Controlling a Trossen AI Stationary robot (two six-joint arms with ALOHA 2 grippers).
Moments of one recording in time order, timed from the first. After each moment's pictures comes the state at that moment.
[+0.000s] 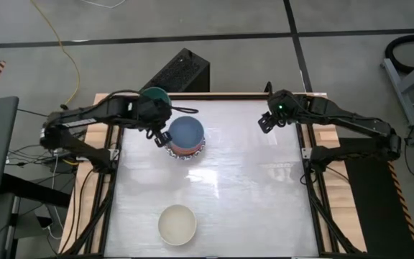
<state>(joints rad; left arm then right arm) 0.15 1.36 1.53 -1.21 -0.38 -0.27 -0.40 1.03 1.09 -0.94 0.31 0.38</state>
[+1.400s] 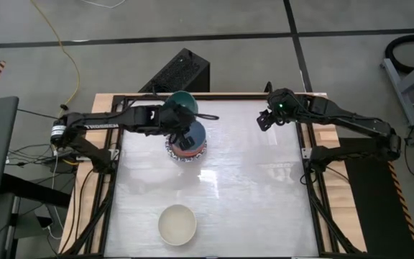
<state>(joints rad) 0.10 1.49 1.44 -0.78 -0.38 -0.13 -0.40 1.04 1.09 -0.88 0.31 0.38</state>
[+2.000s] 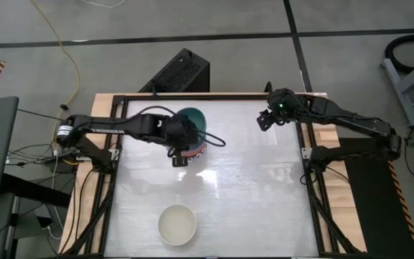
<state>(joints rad) 0.02 1.57 1.49 -0.92 -0.22 0.09 -0.40 1.04 1.09 -0.88 0.31 0.38</state>
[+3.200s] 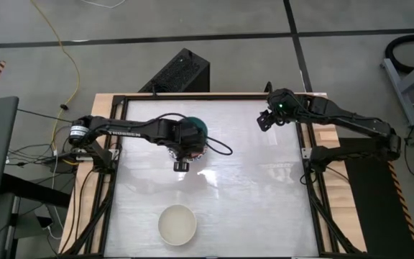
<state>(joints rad) 0.03 1.70 1.49 -0.97 -0.15 0.14 -0.40 1.04 1.09 -0.89 0.31 0.38</state>
